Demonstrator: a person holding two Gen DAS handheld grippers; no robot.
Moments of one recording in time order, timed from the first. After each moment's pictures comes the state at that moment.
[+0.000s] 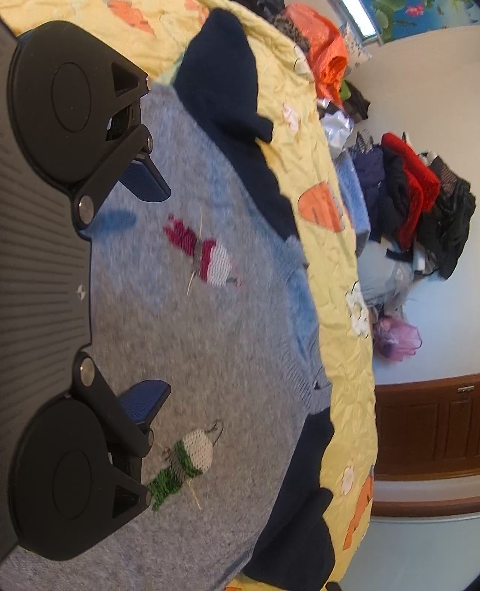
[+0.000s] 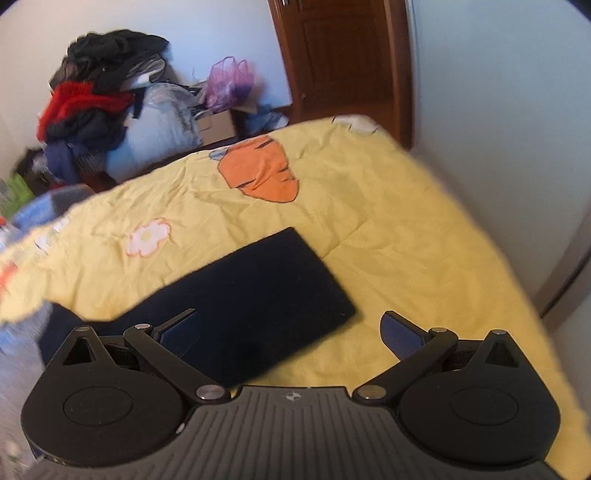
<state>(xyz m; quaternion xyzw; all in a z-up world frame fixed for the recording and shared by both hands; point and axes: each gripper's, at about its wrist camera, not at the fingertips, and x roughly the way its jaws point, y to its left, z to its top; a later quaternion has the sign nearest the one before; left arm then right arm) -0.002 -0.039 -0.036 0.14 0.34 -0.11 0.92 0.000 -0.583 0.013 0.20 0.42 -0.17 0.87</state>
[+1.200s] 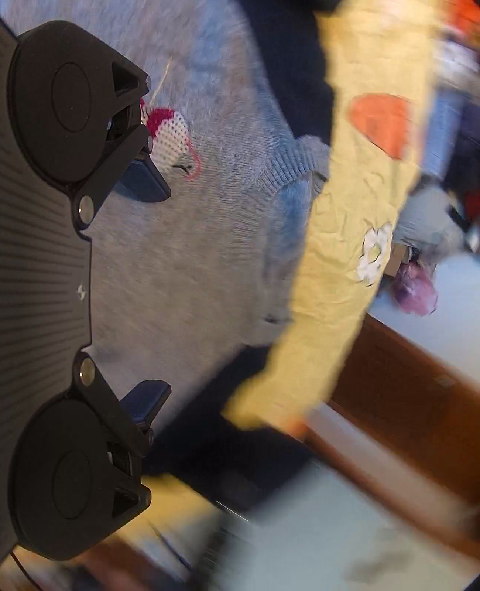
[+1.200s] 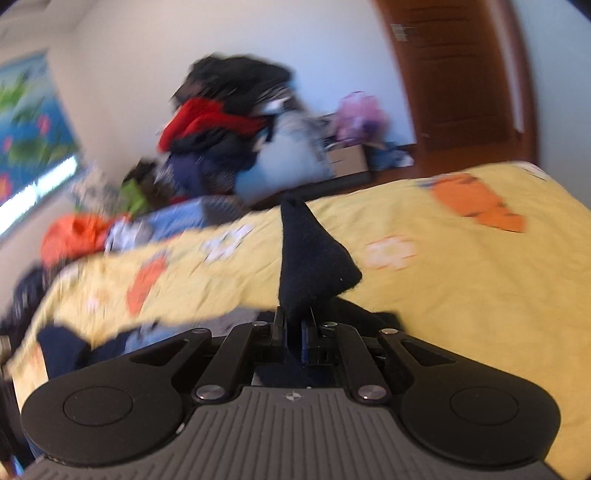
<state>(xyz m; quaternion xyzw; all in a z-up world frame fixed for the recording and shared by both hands) 0.105 -0.006 -0.030 -0.20 0.44 -0.28 0.83 0.028 -0.365 0.076 0.13 0.32 0.01 0.94</state>
